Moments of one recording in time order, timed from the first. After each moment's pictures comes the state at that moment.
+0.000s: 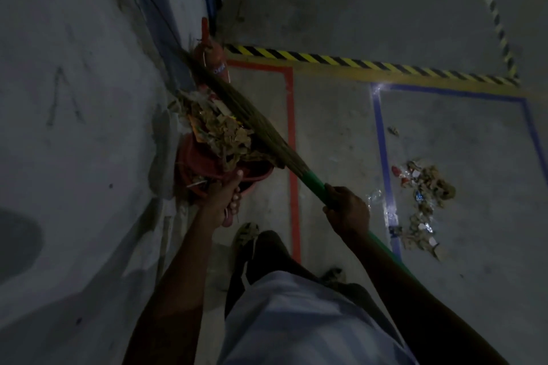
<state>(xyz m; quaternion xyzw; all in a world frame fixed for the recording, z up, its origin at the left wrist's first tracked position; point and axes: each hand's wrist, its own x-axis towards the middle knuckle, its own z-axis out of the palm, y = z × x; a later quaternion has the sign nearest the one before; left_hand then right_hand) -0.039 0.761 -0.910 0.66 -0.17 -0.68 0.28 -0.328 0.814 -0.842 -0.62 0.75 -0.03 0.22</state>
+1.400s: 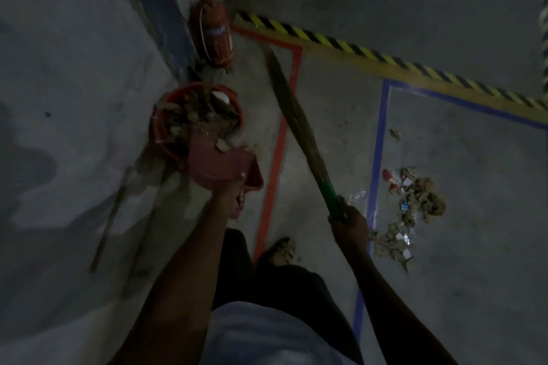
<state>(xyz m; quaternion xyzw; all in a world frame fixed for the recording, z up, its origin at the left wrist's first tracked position) -0.224 0.814 -0.964 0.74 -0.01 -0.62 0.26 -0.511 0.861 -0.895 -0.51 0.79 -0.06 0.34</state>
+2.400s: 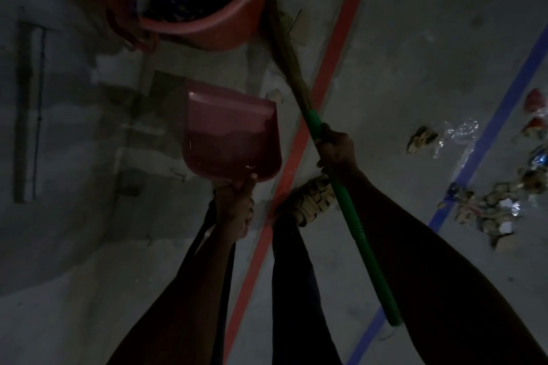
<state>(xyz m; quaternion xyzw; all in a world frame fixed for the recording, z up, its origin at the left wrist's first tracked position) -0.271 0.988 -1.286 0.81 0.09 -0.53 0.25 -0.446 0.829 -1.335 -0.44 0.70 0.06 0.56</state>
